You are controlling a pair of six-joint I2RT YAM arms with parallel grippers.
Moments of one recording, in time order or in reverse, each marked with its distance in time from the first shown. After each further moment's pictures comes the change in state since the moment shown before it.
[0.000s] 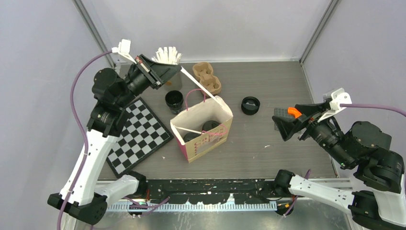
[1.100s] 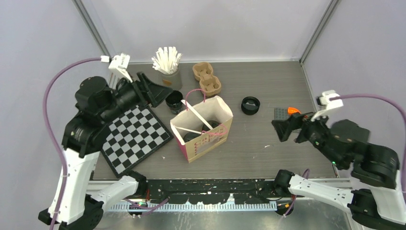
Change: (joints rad) left arm -0.061 -0.071 0.150 -0.533 -0.109 0.458; right arm 0.000 0.007 0.017 -0.201 0.092 0.227
